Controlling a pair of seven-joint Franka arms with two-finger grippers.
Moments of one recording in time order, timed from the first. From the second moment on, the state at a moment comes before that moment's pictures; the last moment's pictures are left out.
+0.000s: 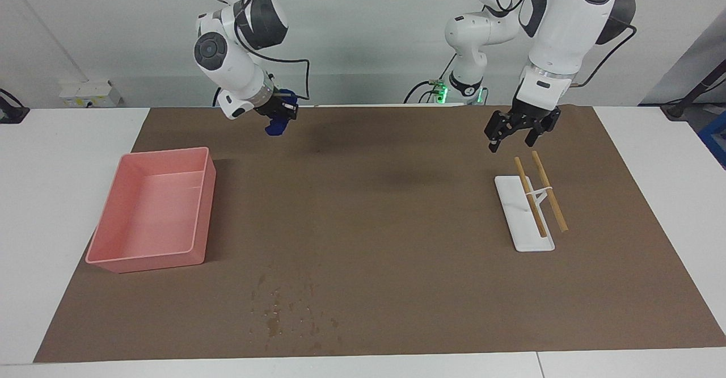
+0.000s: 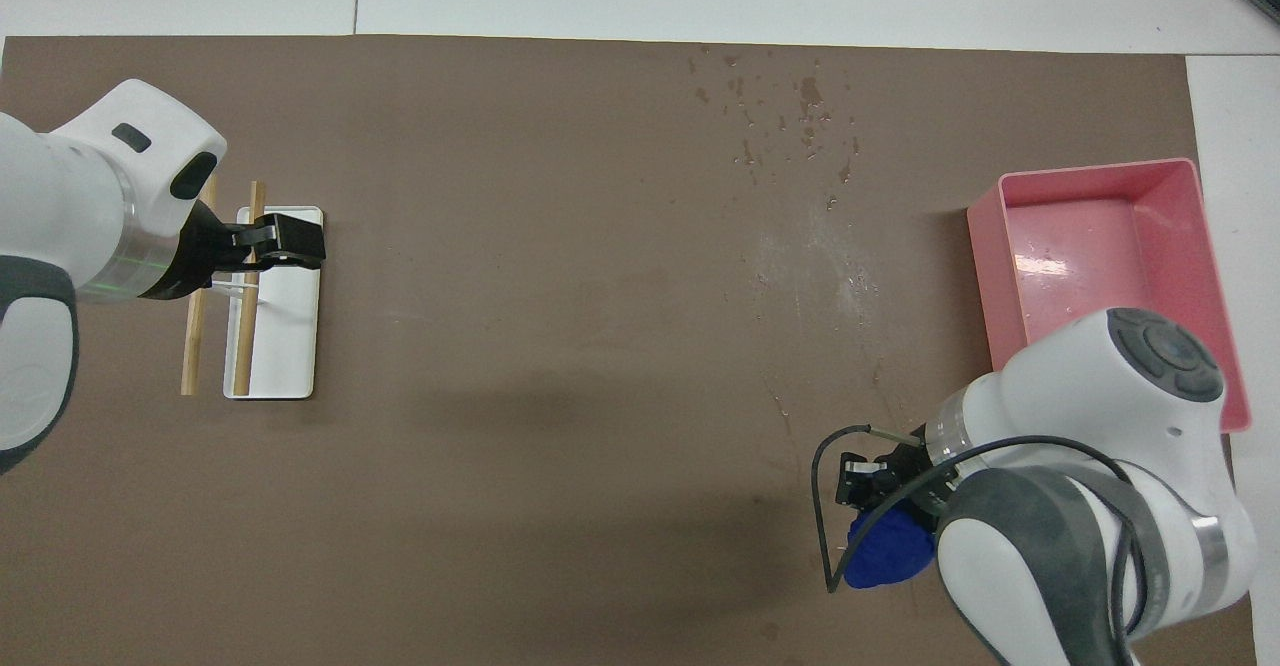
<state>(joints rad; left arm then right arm) 0.12 -0.05 -0.34 -1.76 -0.01 1.78 -0.26 0.10 -0.25 0.15 -2.31 0.37 1.72 0.42</state>
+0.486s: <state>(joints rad) 0.19 -0.05 -0.33 -1.66 0.01 1.52 -0.09 0.09 -0.21 0.16 -2.46 0.32 1.90 0.33</state>
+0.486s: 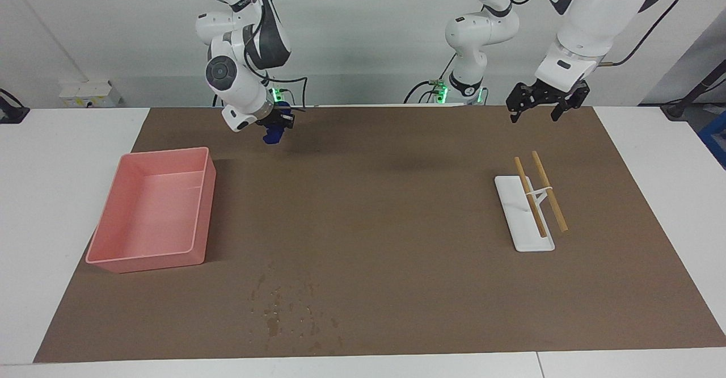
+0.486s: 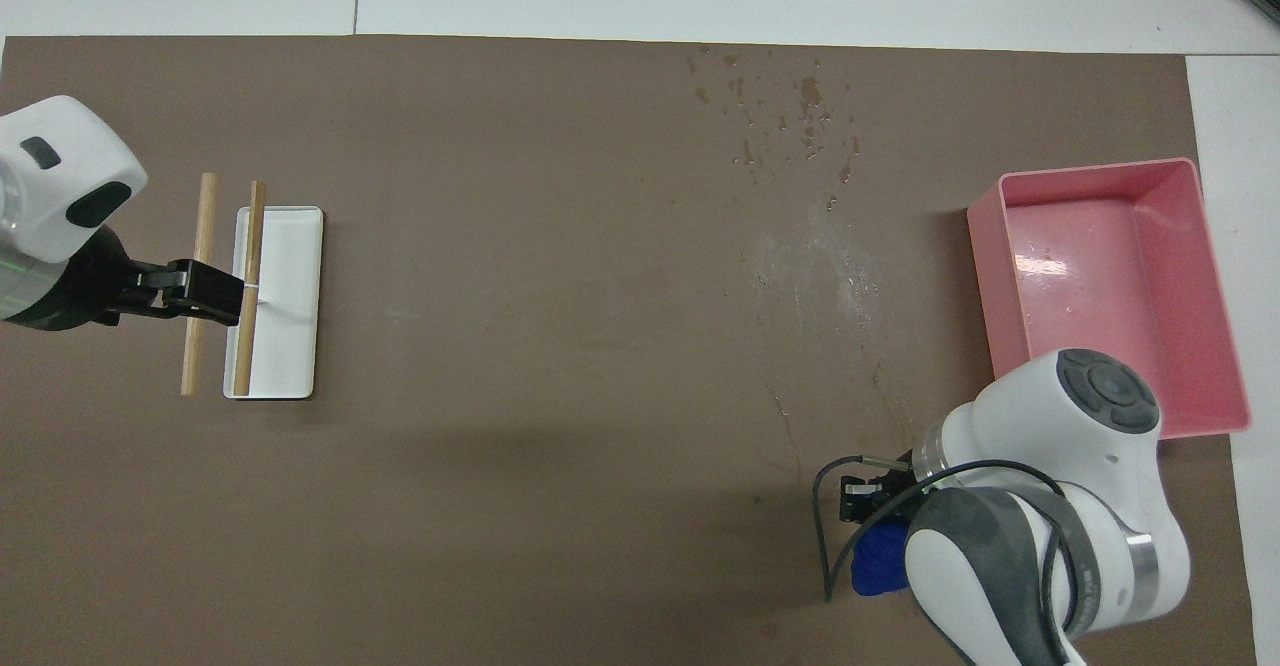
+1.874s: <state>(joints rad) 0.05 -0.06 -0.14 -1.65 -0.04 1.52 -0.06 -0.08 -0.07 0.16 -2.46 0.17 2.06 0.12</state>
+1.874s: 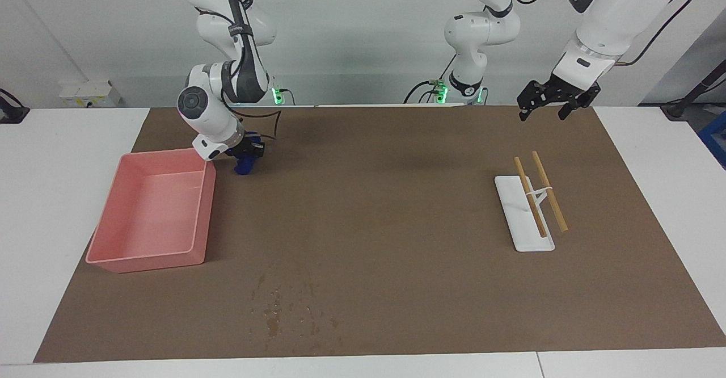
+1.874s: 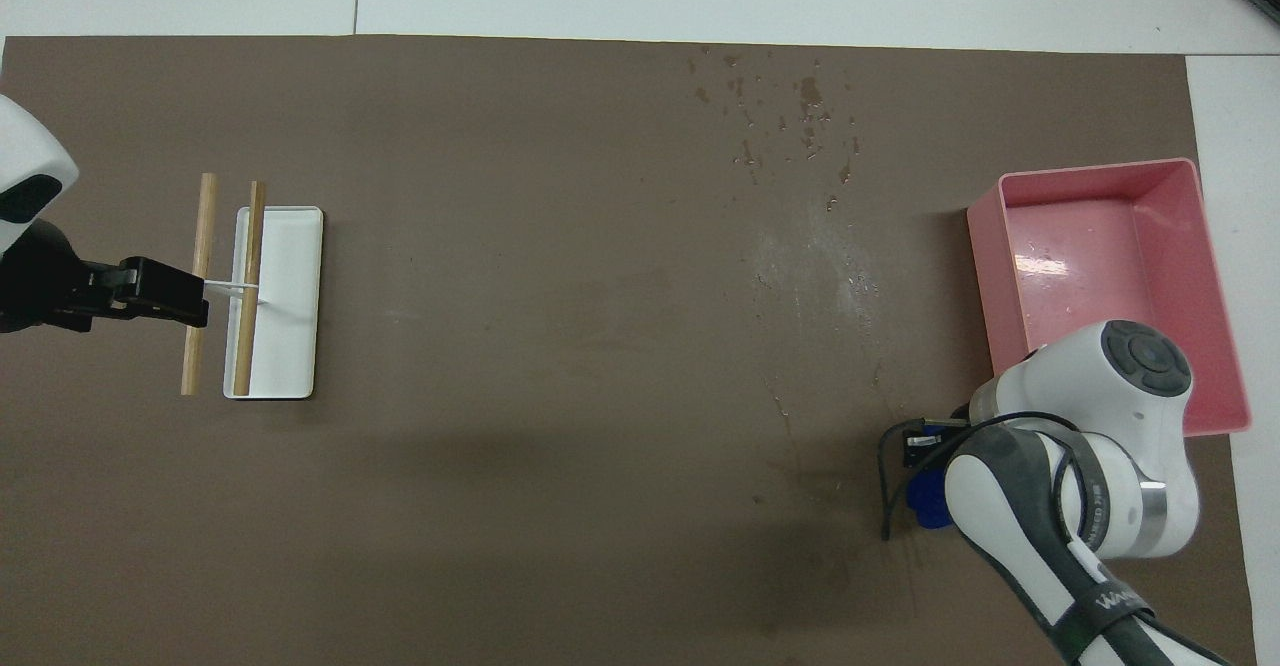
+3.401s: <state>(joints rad) 0.05 -0.06 -0.13 -1.65 -0.04 1.51 -0.06 -0.06 -0.11 0.16 -2.55 0.26 2.05 0.14</state>
